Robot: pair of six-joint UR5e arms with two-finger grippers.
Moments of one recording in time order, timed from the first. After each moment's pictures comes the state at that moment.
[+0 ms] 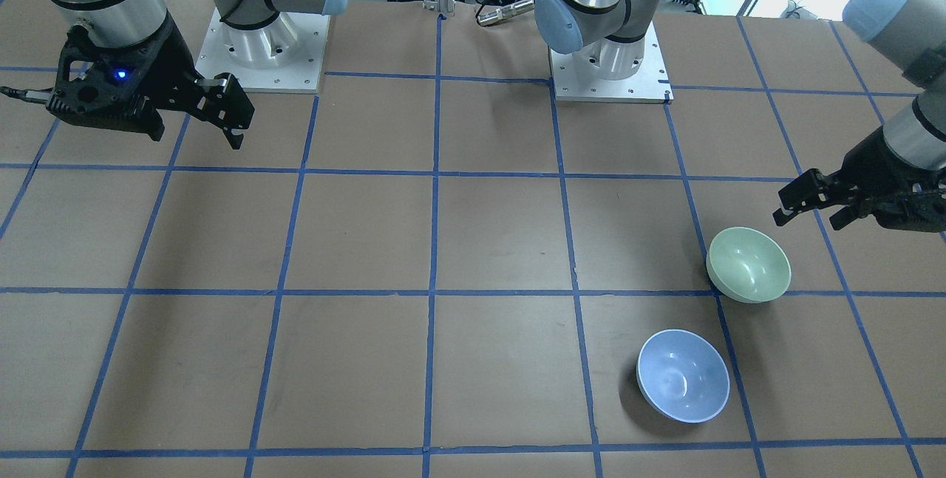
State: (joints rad) left arm -0.97 -1.73 -1.77 -1.25 1.45 0.62; right arm 1.52 -1.59 1.63 -1.60 -1.59 0.04
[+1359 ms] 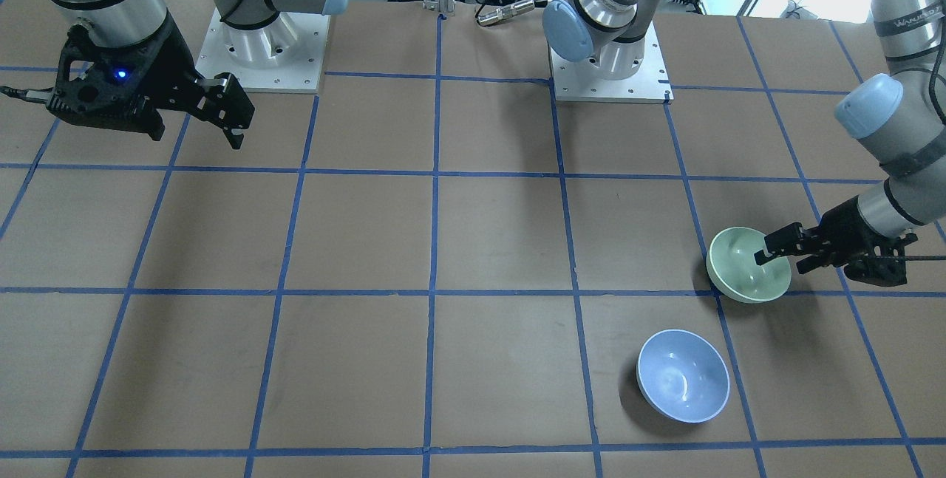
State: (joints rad) left arm -0.86 -1.97 -1.84 -1.08 1.36 0.78; right arm 1.52 -1.59 1.63 -1.60 -1.59 0.04
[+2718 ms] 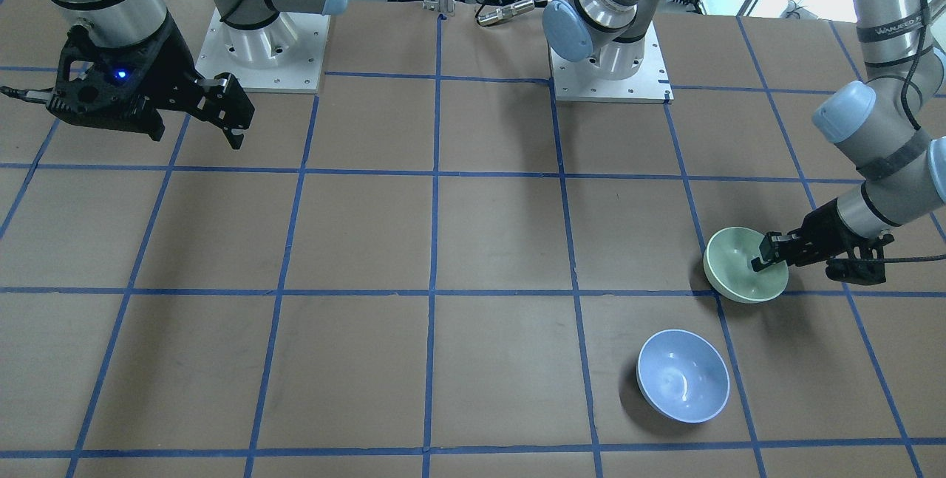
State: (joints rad) left arm -0.86 -1.98 -1.90 -1.01 1.37 0.75; right arm 1.52 -1.59 1.63 -1.60 -1.59 0.04
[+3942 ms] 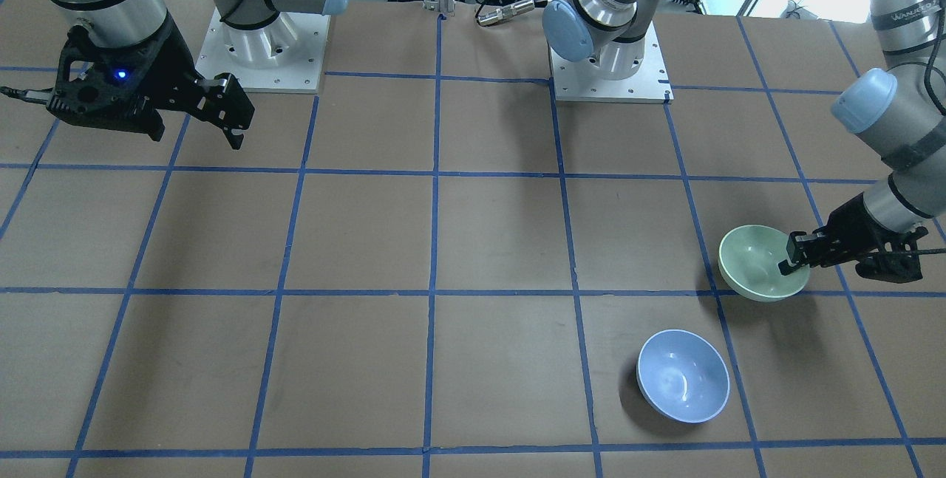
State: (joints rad) left arm -0.86 -1.94 -1.83 -1.03 1.37 0.75; right arm 1.52 -1.59 1.63 -1.60 -1.59 0.04
